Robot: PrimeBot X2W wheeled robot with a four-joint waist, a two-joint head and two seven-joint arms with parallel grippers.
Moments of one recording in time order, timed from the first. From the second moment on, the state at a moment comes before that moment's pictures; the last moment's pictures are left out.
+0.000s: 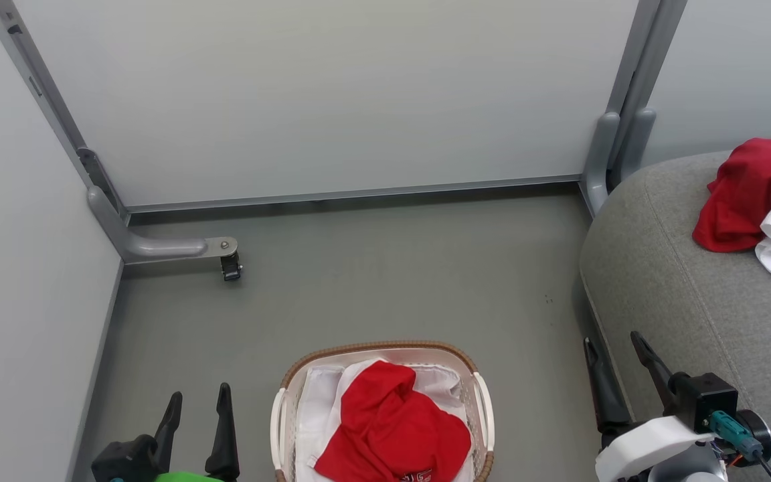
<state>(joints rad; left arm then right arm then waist) 0.06 0.15 -0.22 0.29 -0.49 -0.01 -0.26 -0.02 -0.05 0.05 0.27 0.17 0.13 -0.26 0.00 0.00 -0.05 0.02</state>
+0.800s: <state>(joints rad) -0.20 0.14 -0.33 0.32 -0.39 -0.06 -0.20 -0.14 -0.05 -0.01 0.19 0.14 0.13 -0.26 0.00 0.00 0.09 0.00</state>
